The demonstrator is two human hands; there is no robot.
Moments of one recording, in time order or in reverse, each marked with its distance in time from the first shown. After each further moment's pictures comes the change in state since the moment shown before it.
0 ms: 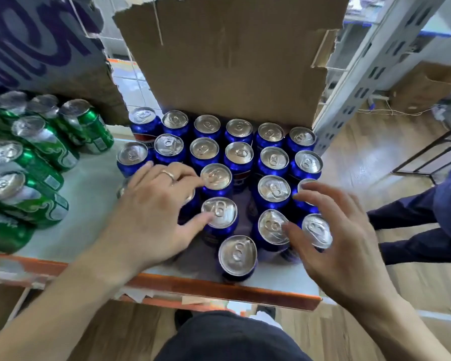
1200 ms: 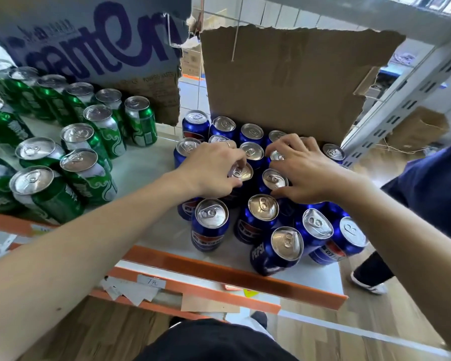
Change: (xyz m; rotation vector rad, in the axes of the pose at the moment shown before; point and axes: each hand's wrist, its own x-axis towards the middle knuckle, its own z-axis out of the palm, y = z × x) left_hand 0.044 -0.054 0.001 -0.037 -0.119 0.075; right_hand 0.128 -0.043 0.054 -0.694 -0.632 -0.473
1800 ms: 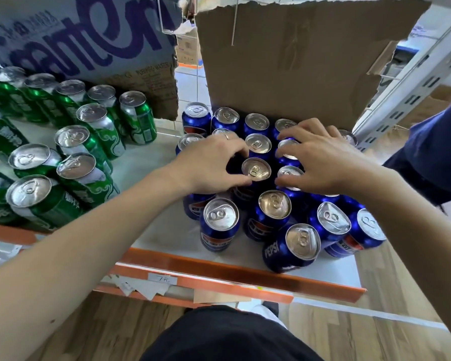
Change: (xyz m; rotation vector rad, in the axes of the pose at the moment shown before) left_hand 0.002 -0.024 -0.002 -0.129 -0.007 0.082; right_hand 0.000 -0.004 -0.008 0.131 0.018 0.149
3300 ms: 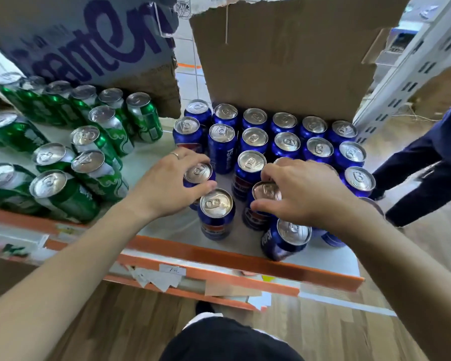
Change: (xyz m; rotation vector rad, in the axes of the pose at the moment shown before) left_hand -0.071 -0.010 0.007 -0.088 0.111 -0.292; right_hand -0.042 -0.051 0.008 0.146 0.080 0.025
